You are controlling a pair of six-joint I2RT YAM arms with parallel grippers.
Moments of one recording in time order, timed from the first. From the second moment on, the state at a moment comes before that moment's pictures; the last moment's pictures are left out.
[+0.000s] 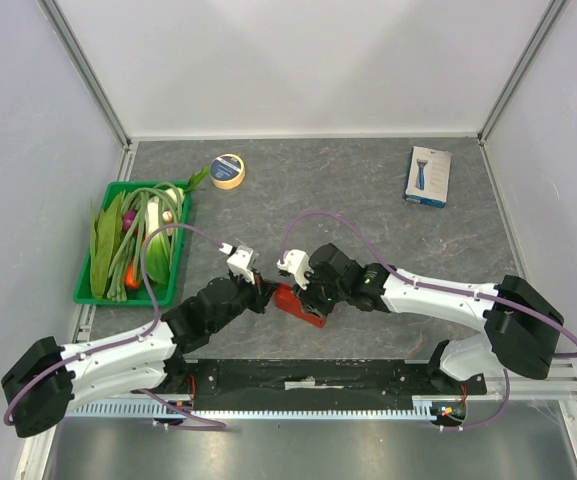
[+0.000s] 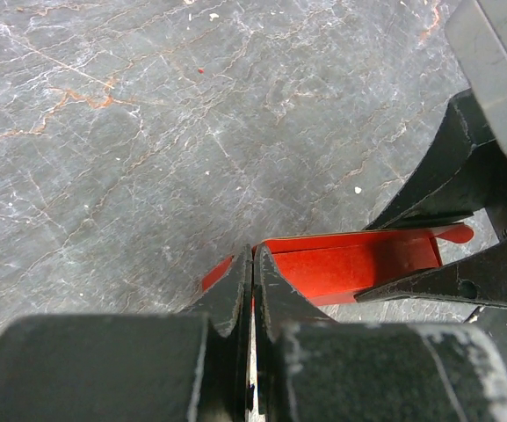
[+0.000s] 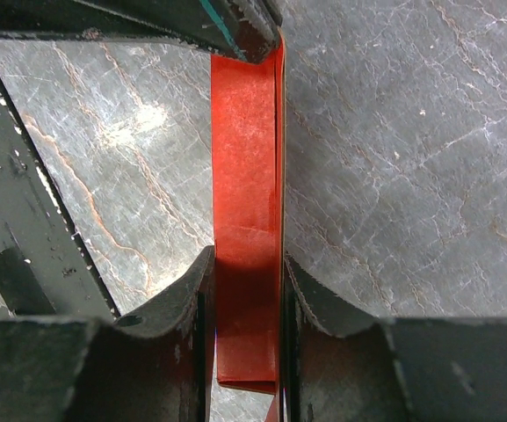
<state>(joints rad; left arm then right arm) -0.94 0.88 0.25 0.30 -0.23 -0.46 0.99 1.41 0.81 -0.25 -0.16 -0.05</state>
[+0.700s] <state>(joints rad) -1.00 0.93 0.28 0.30 -0.35 -0.46 0.98 1.41 0.80 -0.24 -0.16 -0.05</state>
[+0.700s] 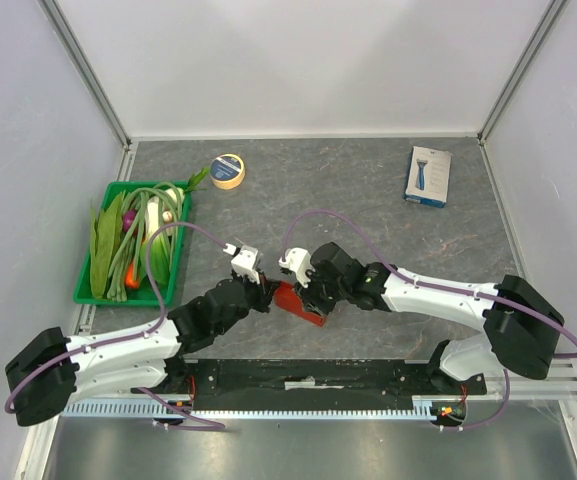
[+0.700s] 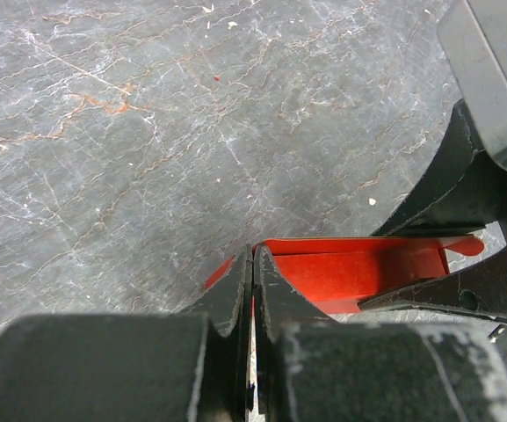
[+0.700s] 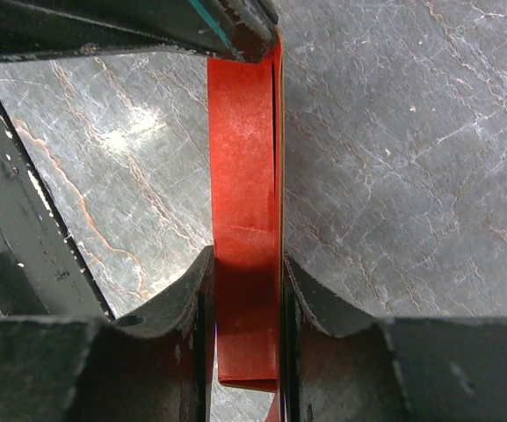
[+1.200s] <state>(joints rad) -1.01 0.92 0.30 0.26 -0.40 -0.49 0.96 1.41 0.80 -0.22 -0.16 -0.05</state>
